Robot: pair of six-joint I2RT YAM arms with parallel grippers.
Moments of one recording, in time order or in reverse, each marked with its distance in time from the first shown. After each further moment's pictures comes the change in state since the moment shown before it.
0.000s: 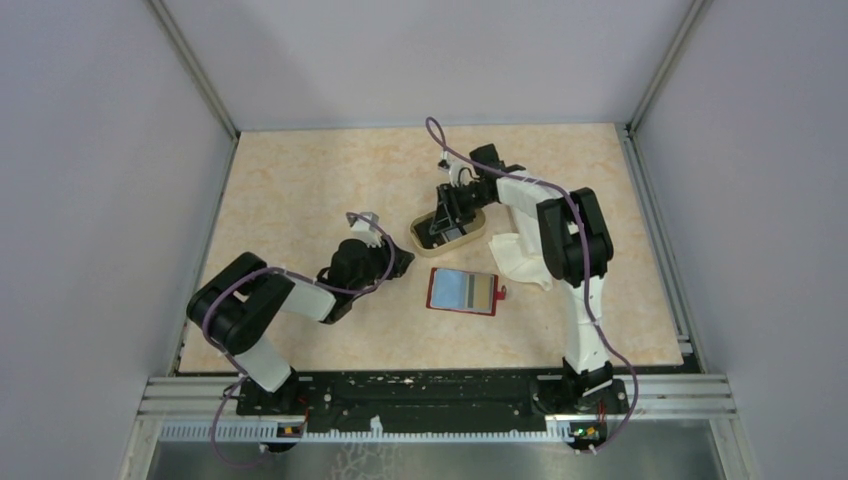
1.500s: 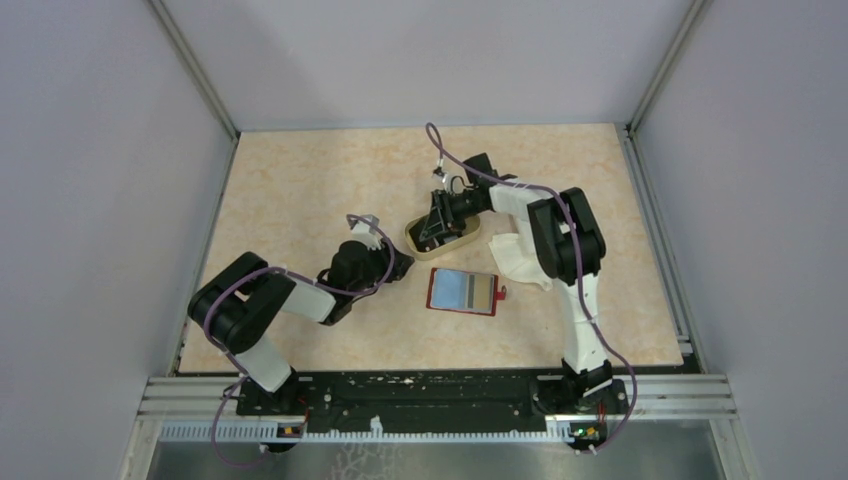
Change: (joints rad) left arm 0.004 0.008 -0.007 -0.011 0.016 -0.015; right arm 0.025 0.043 -0.039 0.122 -0.155 0.214
